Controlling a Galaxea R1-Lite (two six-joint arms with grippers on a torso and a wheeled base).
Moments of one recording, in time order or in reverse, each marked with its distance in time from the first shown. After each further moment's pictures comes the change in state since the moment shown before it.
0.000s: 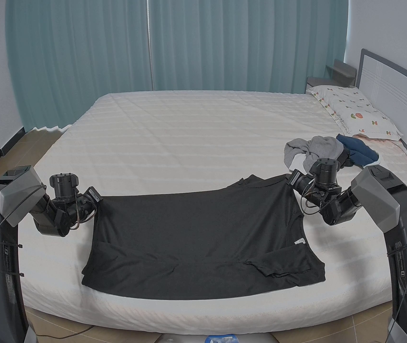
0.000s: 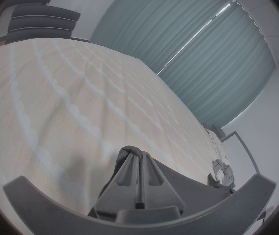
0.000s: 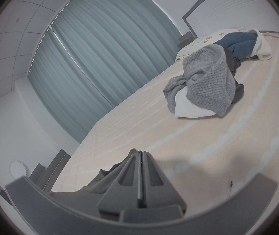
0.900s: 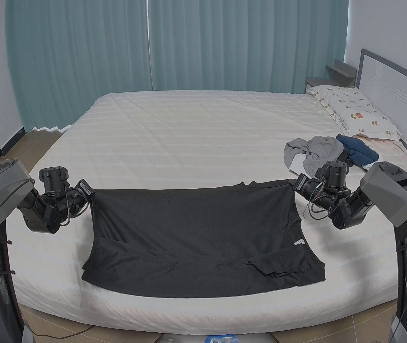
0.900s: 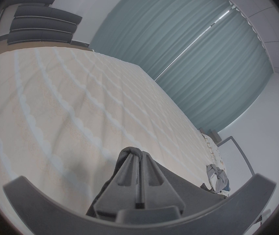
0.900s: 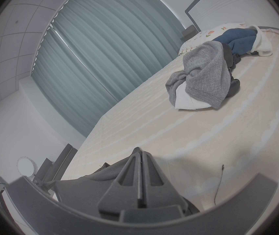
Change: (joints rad) left arm 0.027 -0.103 0.081 -0.020 -0.015 -0.017; right arm -0.022 -0.094 0.193 -0.066 0.104 -0.001
